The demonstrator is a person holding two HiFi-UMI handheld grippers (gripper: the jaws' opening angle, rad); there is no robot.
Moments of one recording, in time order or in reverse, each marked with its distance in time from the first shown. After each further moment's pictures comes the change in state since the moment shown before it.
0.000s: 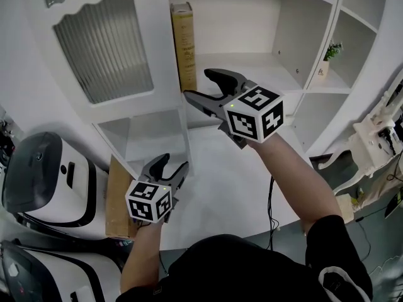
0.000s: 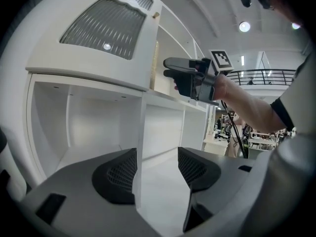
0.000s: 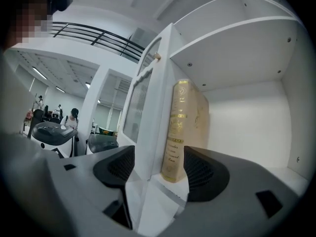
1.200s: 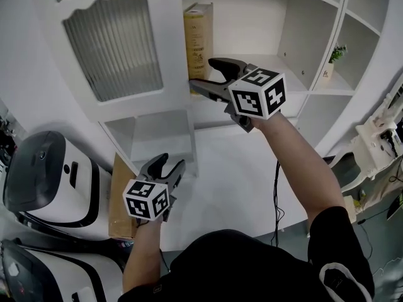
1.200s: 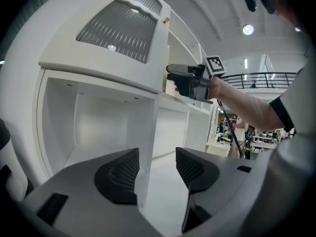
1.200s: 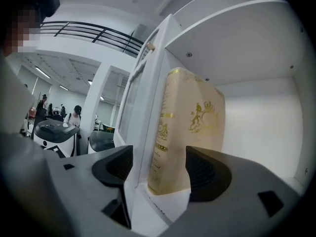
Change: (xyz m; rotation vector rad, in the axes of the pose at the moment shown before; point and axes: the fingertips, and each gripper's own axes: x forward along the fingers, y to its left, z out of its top) left arm -0.013 0.029 -0.003 -0.034 -0.023 0.022; right arm 0.029 -0.019 0.006 -0.020 0.043 0.046
